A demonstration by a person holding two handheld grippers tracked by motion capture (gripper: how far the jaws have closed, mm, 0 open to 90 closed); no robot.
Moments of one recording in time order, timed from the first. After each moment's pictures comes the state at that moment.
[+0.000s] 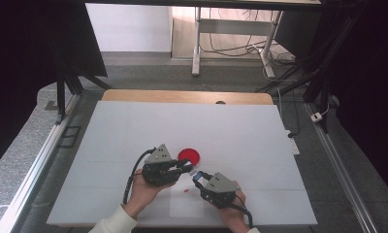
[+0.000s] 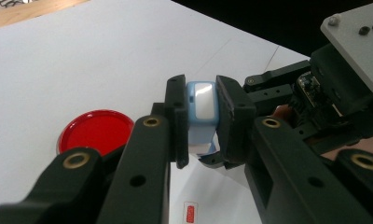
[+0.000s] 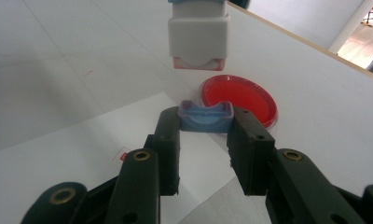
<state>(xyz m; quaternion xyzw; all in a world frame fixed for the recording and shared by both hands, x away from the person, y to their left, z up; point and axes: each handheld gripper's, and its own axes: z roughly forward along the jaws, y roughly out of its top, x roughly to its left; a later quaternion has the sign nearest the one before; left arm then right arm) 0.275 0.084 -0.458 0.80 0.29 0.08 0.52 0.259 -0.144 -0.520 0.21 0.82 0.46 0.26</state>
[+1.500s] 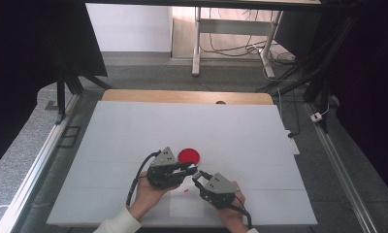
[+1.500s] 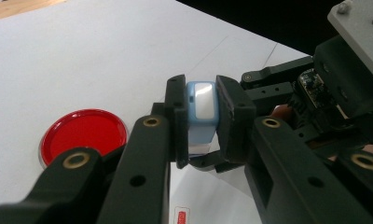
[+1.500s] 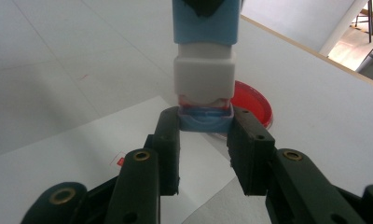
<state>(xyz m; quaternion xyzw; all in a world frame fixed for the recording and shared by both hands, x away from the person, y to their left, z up) 0.273 0.072 -0.465 0.80 0.29 0.08 0.52 0.257 -0.142 -0.520 0.22 0.82 0.46 0.27</state>
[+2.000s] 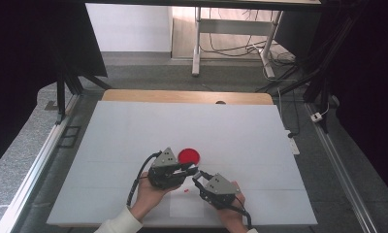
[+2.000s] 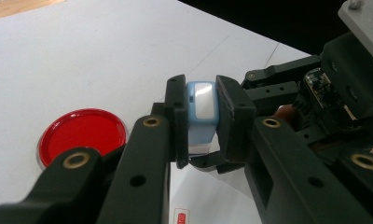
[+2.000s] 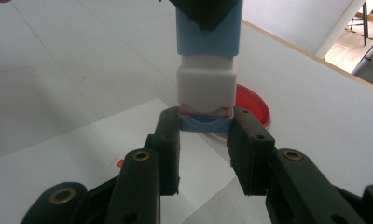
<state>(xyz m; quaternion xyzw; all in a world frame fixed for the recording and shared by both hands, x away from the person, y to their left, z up) 0.273 0.070 -0.467 0.80 0.29 0.08 0.52 0.255 -0.142 -0.520 0.22 0.81 0.47 0.28</state>
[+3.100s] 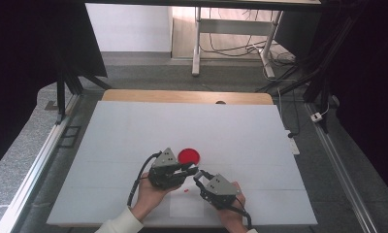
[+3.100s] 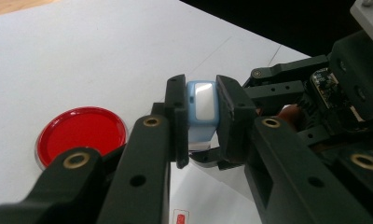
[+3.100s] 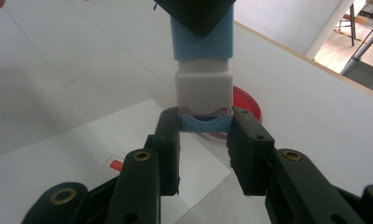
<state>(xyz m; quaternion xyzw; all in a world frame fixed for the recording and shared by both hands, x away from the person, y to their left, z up) 0.273 0.070 -0.470 0.79 0.30 0.07 0.52 0.253 -0.143 -0.520 0.22 0.80 0.47 0.29</state>
